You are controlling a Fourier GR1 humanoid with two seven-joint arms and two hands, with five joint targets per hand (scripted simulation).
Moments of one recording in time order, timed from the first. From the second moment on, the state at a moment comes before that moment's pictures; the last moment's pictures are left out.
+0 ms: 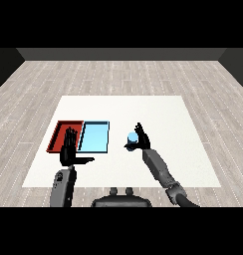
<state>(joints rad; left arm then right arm) 0.01 0.04 0.06 -1.60 0.15 -0.07 -0.44 -0.56 0.00 0.15 -0.65 -0.42 -0.02 -0.50</state>
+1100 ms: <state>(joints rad) 0.01 0.04 0.07 -1.60 0.16 -0.08 -0.45 -0.68 0.00 0.31 -0.48 -0.53 -0.19 -0.53</state>
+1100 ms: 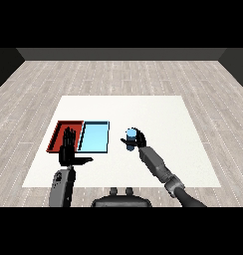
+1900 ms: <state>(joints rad) 0.00 0.02 -0.02 -1.55 0.09 -0.06 -0.43 -0.65 -0.02 0.28 -0.75 -0.39 -0.25 -0.44</state>
